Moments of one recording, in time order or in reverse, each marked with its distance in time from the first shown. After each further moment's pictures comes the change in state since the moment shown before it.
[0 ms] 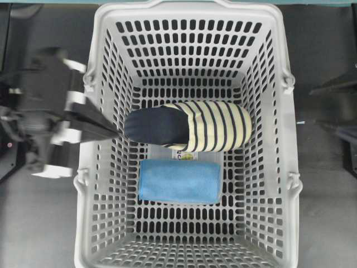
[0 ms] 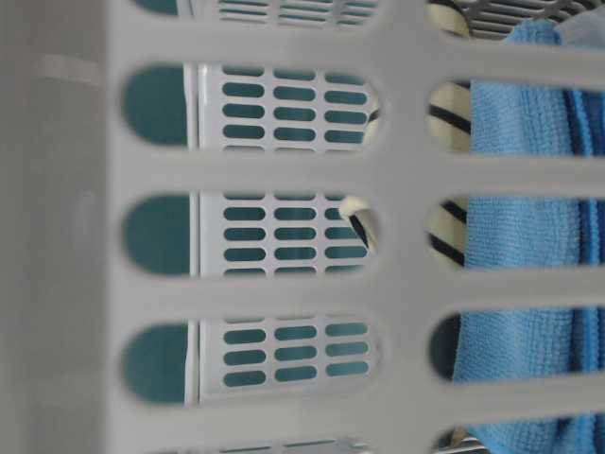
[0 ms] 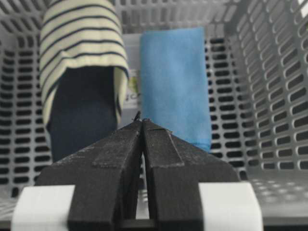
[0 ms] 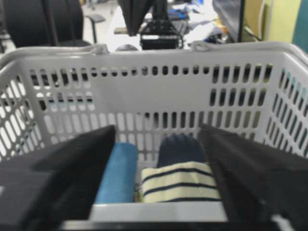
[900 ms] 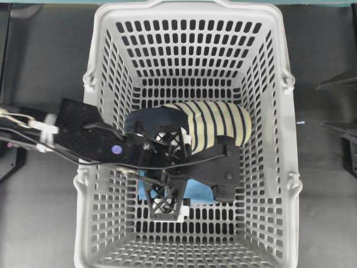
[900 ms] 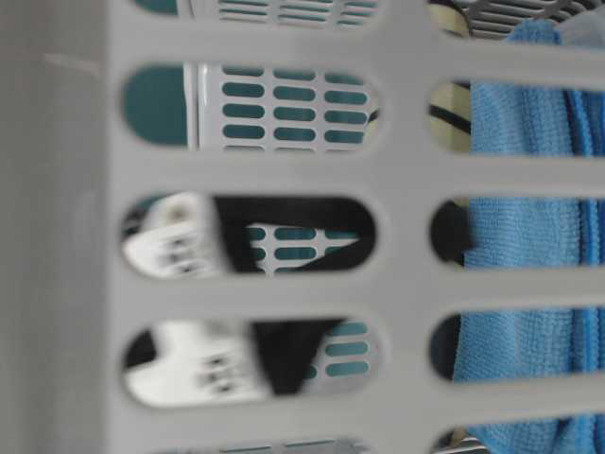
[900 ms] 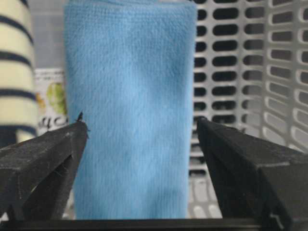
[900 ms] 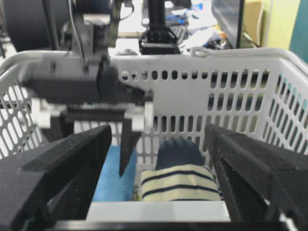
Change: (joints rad) left arm -0.086 0.673 -0.405 0.000 0.252 -0.123; right arm 0.000 -0.049 0.006 -0.002 0.025 -0.012
